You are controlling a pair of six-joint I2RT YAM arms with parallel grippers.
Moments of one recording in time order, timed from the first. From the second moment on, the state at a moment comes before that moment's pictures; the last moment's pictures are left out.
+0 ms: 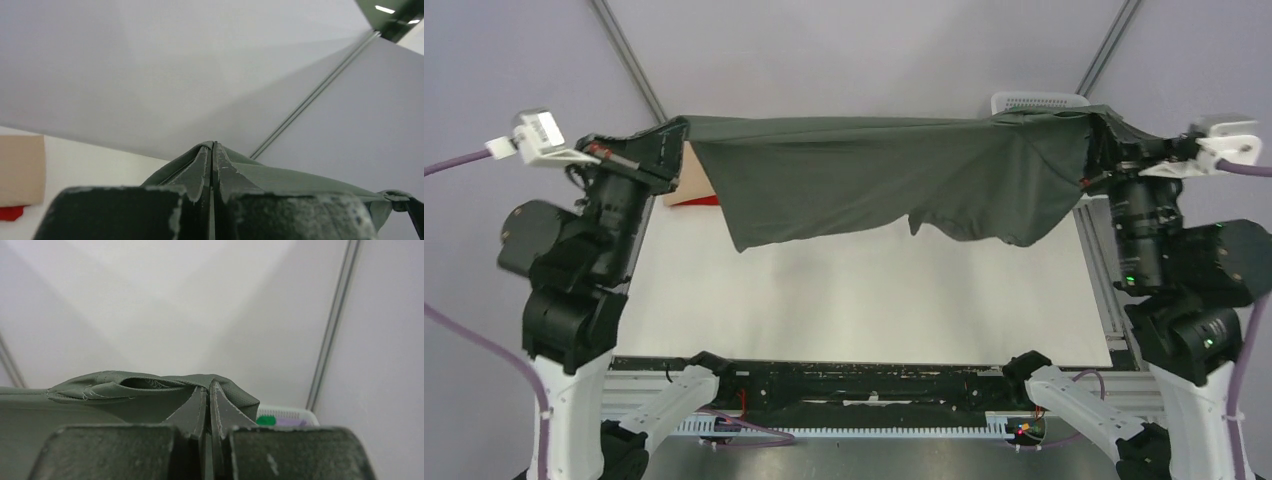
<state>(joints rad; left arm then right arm) -0.34 0.88 1.61 -0.47 -0.18 -0.60 0.46 0.81 1.53 -0.32 0.41 -0.16</state>
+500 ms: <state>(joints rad) -0.34 0.76 1.59 -0.49 -0.13 -0.55 0.46 0.80 1.64 -0.36 0.20 -0.25</state>
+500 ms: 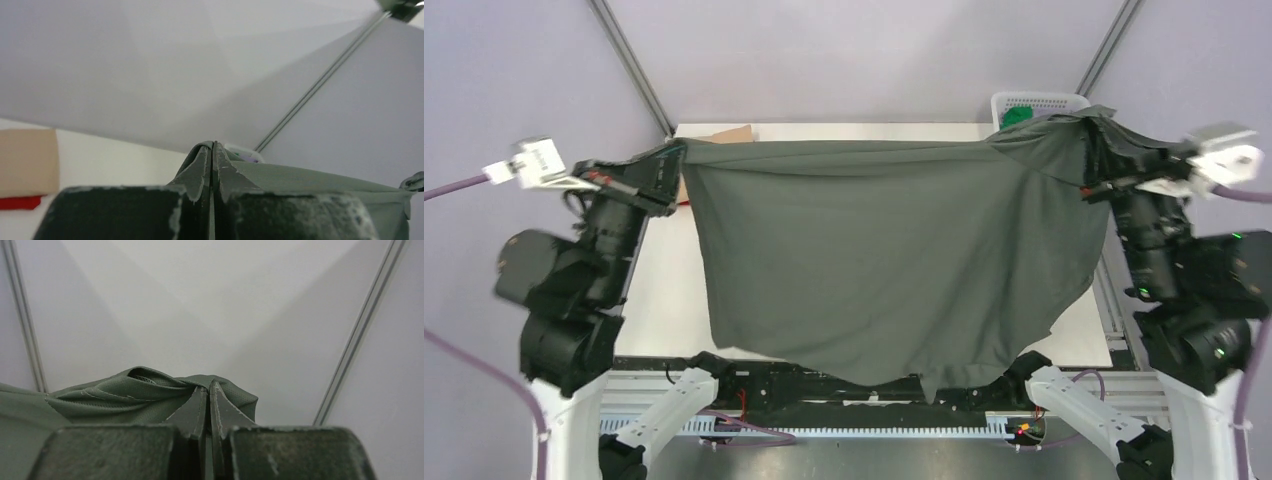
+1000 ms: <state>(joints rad) -0.27 1.60 1.15 -0.30 -0.42 -0.60 0.36 1.49 1.06 0.04 0.33 -0.32</state>
